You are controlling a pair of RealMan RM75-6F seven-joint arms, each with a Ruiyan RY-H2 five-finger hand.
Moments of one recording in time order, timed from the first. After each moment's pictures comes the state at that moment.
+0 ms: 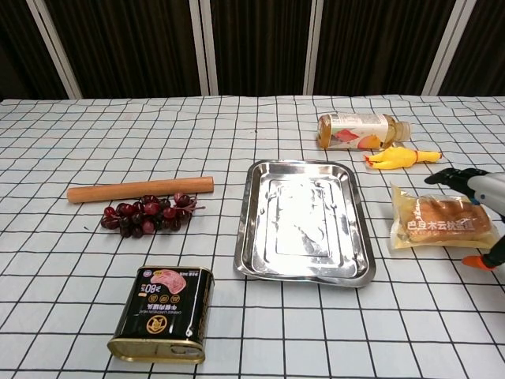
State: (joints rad) left arm -0.27 -1.18 0.03 -1.56 1.62 1.34 0.13; right arm 0.36 -1.52 0.18 -1.52 -1.17 1.04 -0.56
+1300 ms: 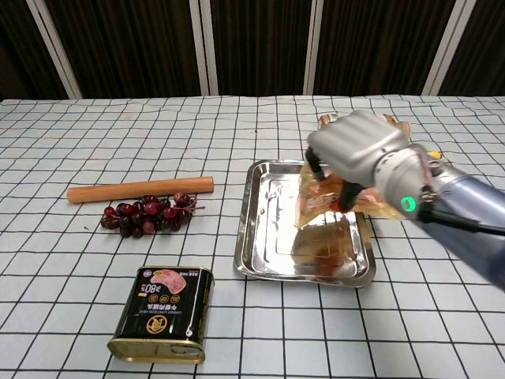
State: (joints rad) left arm -0.28 -1.15 0.02 -1.57 1.59 1.32 0.06; right arm 0.73 -1.84 0.29 -1.54 -0.95 1.16 -1.23
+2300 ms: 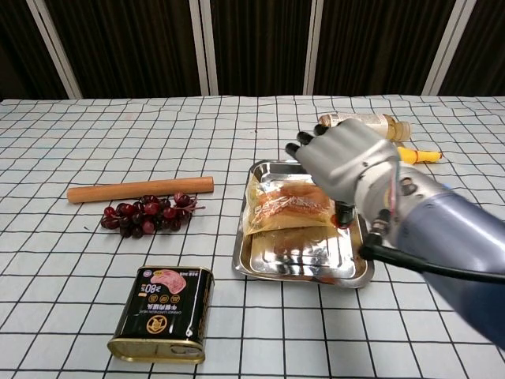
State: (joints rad) left arm -0.28 -1.16 0.02 -1.57 1.59 1.31 0.10; right arm 0.78 -1.85 0.21 -1.77 -0.76 1.50 -1.51
